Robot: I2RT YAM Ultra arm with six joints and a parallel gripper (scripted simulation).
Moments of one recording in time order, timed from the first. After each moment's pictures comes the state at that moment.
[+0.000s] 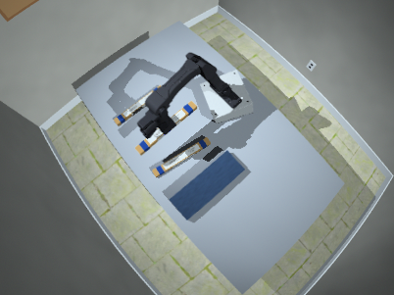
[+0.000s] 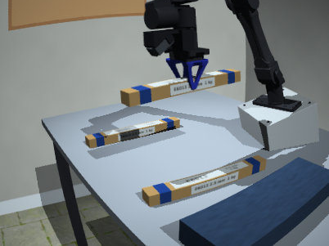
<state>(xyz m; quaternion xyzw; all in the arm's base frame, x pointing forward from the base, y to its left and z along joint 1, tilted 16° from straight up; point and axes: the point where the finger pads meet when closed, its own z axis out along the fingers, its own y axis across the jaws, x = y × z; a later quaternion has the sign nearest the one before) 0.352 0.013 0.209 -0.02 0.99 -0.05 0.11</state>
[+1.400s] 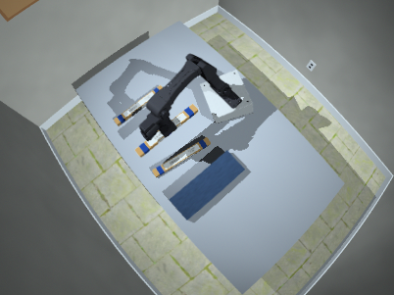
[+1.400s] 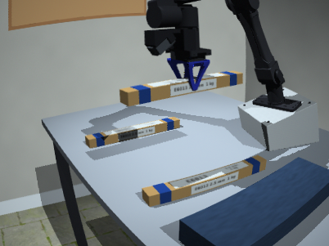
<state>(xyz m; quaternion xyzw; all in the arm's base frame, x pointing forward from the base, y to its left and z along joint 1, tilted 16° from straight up) 0.359 0.025 0.210 -0.01 0.99 -0.05 0.12</state>
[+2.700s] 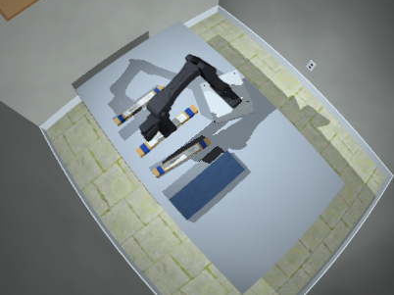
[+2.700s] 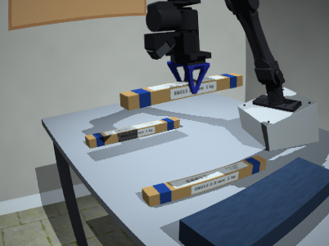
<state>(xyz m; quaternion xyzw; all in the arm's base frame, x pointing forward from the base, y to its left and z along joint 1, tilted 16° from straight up) 0.360 0.024 0.203 -0.01 0.99 -0.05 0.11</state>
